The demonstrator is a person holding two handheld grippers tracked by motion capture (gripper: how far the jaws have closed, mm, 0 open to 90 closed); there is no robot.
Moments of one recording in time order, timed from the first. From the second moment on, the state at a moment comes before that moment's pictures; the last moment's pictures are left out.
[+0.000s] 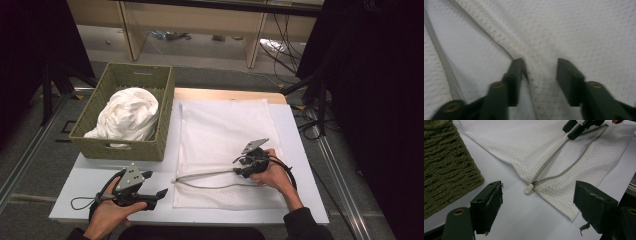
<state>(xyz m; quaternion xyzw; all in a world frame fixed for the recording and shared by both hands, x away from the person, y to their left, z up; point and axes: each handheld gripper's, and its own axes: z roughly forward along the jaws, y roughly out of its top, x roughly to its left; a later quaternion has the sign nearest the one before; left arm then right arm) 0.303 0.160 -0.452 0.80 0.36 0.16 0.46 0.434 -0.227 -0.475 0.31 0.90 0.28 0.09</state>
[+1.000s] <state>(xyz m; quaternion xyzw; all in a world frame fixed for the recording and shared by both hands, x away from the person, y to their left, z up) 0.354 0.210 -0.362 0.75 0.41 0.26 0.45 0.420 -0.210 -0.398 0.20 0.90 0.28 0.25</state>
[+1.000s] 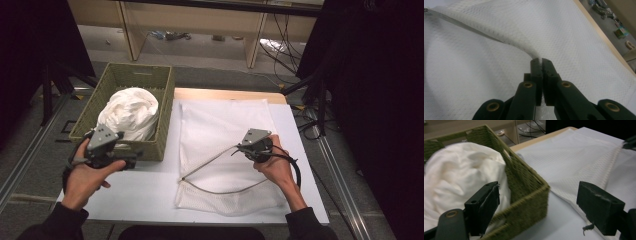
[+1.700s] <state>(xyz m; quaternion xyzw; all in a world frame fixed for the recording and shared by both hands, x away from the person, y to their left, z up) 0.511 0.244 -0.358 0.79 0.46 0.24 0.34 0.417 -0.209 -0.383 0.18 0.90 0.30 0.25</state>
